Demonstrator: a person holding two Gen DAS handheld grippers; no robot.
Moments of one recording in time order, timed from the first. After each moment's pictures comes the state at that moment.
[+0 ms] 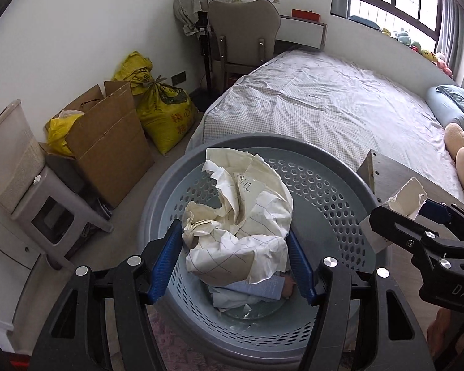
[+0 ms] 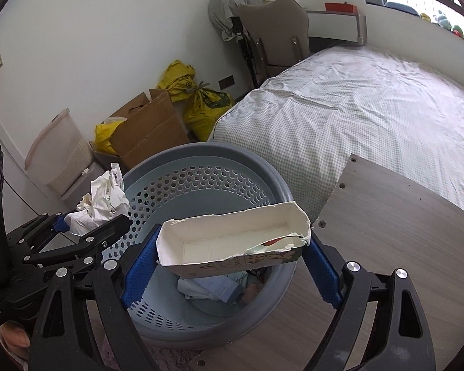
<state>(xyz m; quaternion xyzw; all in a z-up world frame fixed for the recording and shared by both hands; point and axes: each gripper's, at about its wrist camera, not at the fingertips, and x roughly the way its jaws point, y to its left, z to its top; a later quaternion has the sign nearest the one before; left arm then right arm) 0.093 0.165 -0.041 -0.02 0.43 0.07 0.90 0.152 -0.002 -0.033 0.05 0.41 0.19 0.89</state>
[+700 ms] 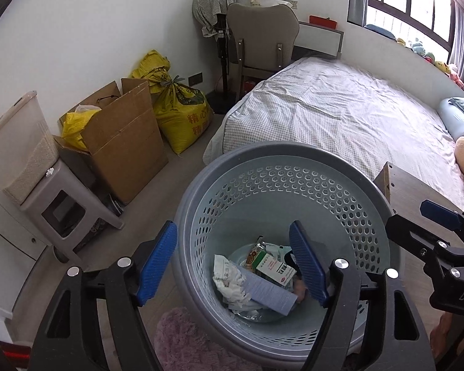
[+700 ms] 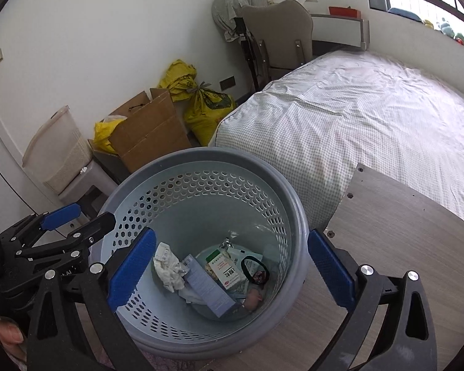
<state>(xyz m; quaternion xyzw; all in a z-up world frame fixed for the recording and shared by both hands) 0.088 0.183 -0.033 -0.03 0.42 0.10 0.90 0.151 0.009 -0.028 0.04 0.41 0.19 0.89</state>
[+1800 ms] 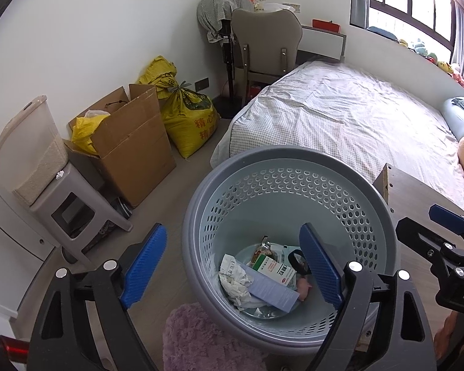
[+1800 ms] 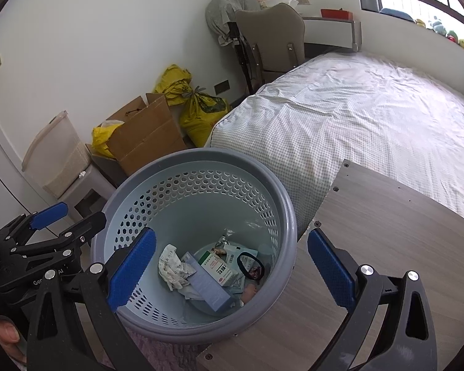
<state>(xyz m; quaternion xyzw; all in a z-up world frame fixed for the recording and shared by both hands) 0.073 0.180 -0.021 -0.02 0.41 0.11 0.90 0.137 -0.002 -0.019 0.04 0.40 0.17 0.90</state>
